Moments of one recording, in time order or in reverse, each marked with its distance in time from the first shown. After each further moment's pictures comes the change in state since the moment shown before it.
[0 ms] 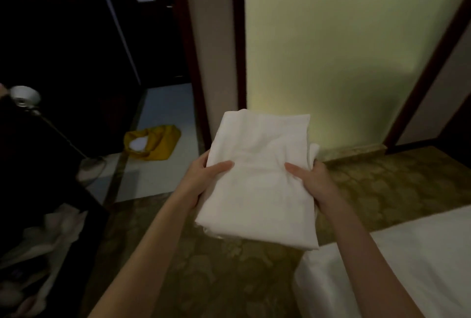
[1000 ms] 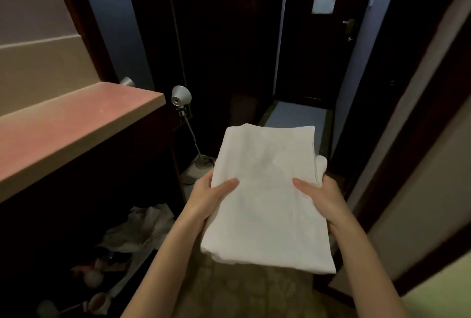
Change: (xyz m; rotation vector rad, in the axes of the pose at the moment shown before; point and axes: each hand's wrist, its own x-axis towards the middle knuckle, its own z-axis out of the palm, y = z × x) left_hand 0.297 0.033 -0.447 -0.215 0.616 0.052; right_hand 0.354 -0.109 0.560 -0.066 -0.649 -0.109
